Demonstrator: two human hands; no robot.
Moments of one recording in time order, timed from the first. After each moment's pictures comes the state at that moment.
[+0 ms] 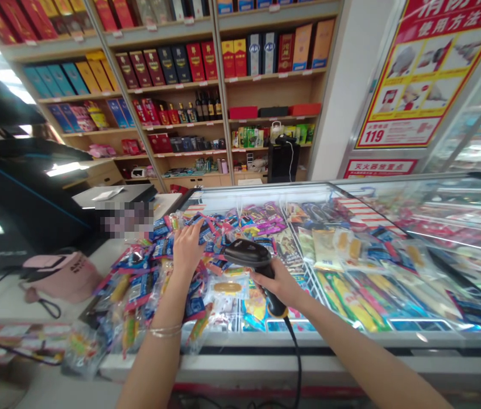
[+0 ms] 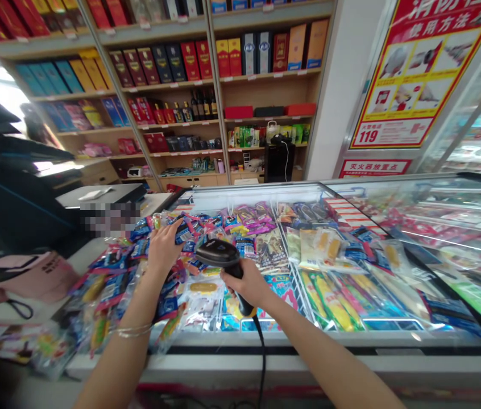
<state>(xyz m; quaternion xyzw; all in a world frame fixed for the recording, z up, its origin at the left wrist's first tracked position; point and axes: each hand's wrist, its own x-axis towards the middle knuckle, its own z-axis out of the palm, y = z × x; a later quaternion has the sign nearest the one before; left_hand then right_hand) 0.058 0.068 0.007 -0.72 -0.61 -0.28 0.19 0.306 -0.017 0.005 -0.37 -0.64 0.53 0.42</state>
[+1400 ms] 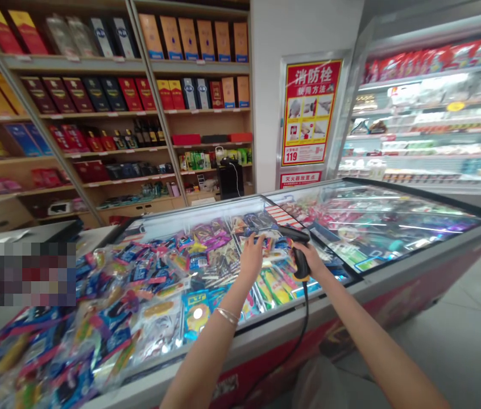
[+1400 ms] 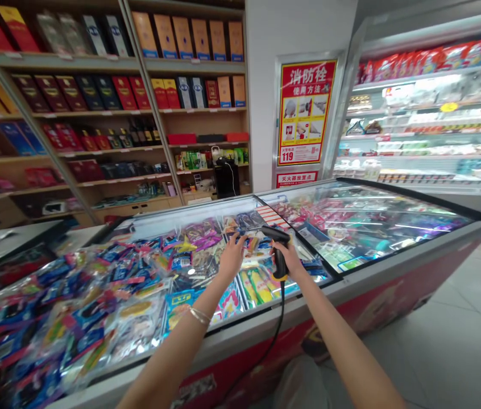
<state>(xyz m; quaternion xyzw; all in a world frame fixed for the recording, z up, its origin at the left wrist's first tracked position) 0.401 0.025 -0.016 -0.85 -0.47 -0.24 -0.03 0.577 -0.043 -0.028 -0.48 -0.34 0.44 0.68</state>
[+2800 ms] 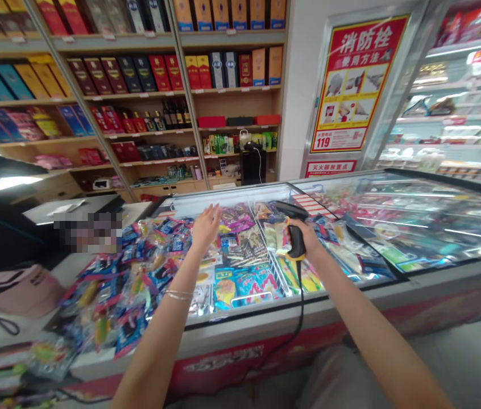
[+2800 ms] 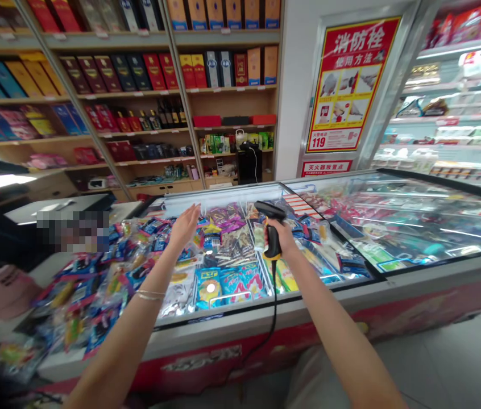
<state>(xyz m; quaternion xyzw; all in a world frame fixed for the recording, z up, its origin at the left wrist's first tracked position) 0.196 0.075 0.045 -0.75 -0.55 -0.36 -0.03 0.468 -0.012 0.022 -0.43 -0.34 0.51 0.66</state>
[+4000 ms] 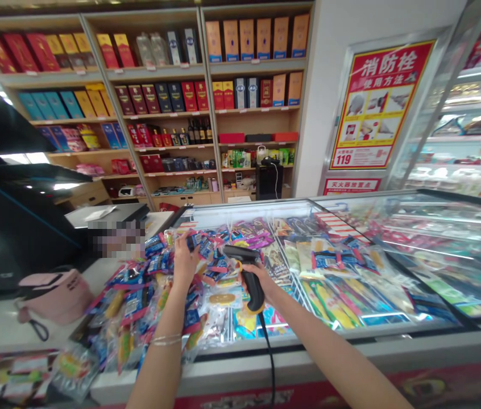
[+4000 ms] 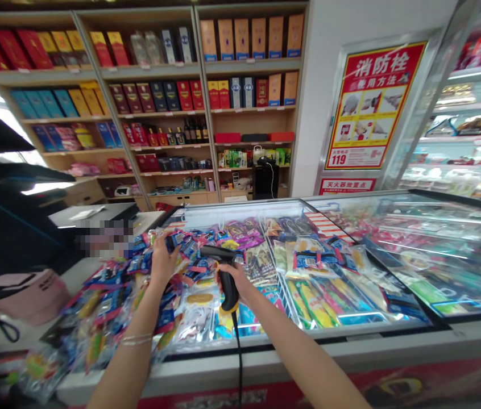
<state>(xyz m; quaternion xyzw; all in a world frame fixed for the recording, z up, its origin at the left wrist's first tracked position) 0.062 0.078 -0.005 -0.64 -0.58 -0.50 0.05 0.288 0.012 -0.029 -0.30 -0.41 0.69 0.52</state>
